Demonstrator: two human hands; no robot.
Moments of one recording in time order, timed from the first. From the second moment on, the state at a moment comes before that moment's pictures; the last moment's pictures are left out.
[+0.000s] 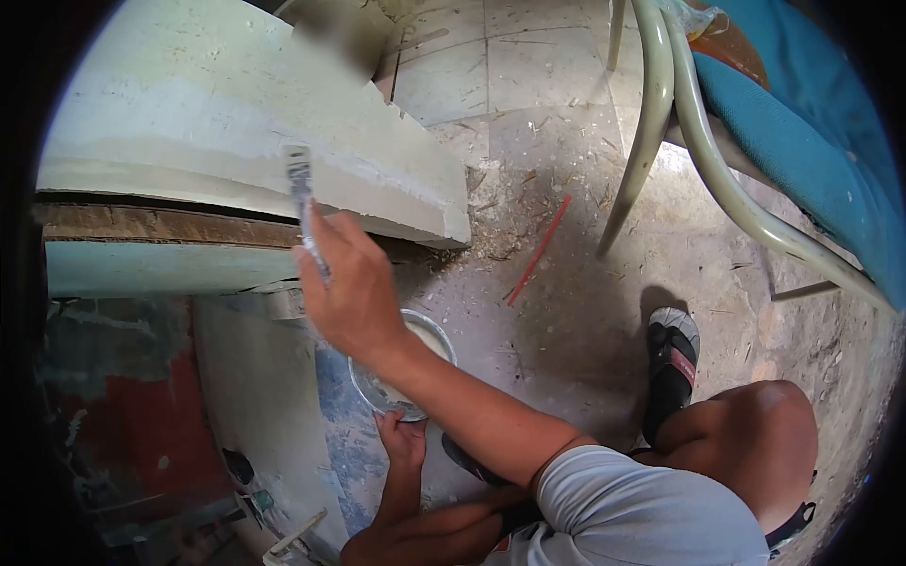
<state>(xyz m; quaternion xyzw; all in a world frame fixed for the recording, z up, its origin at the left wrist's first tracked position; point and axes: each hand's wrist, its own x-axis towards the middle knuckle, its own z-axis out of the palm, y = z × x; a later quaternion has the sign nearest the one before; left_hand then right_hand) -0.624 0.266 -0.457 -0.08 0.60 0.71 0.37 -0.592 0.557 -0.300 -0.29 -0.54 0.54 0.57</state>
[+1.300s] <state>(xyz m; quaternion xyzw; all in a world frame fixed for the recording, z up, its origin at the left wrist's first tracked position) -0.617 0.277 -0.448 -0.09 0.61 0.72 0.33 -0.595 0.547 -0.460 -0.40 -0.42 0.67 0.46</state>
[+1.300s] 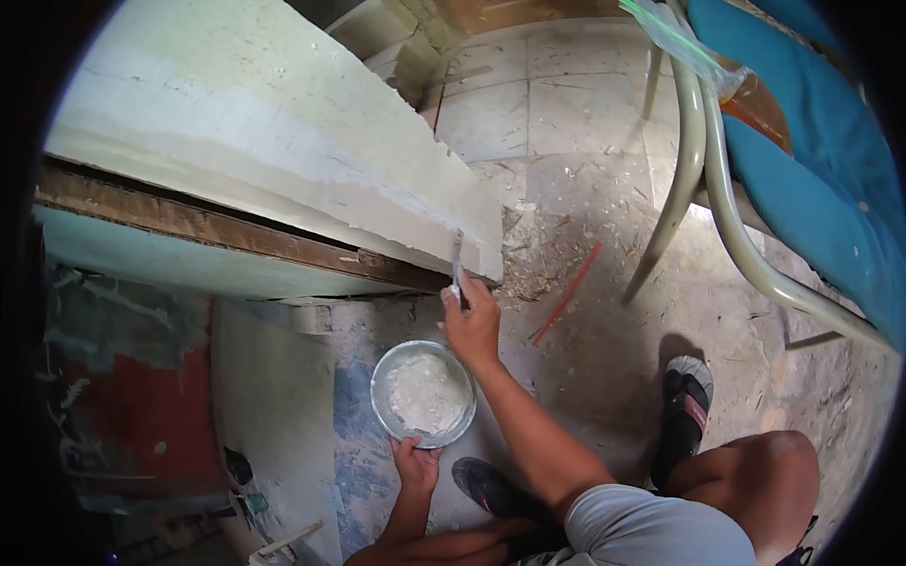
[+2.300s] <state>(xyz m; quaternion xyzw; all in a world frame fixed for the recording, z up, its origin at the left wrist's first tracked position) -0.637 0.266 -0.475 -0.11 0.54 0.79 0.27 -0.540 0.582 -0.297 -0.16 -0.53 0.60 0.58</state>
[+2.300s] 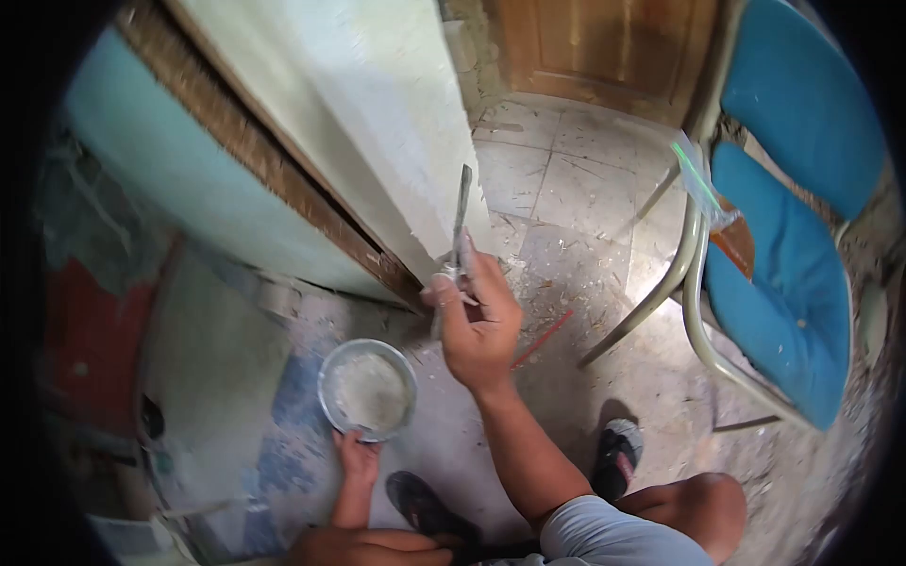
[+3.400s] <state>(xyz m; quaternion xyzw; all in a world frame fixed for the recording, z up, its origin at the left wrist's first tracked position) -0.615 0.255 -0.490 -0.21 0.51 0.80 0.25 -0.518 0.683 -0.398 -0.13 -0.96 0.20 0.16</state>
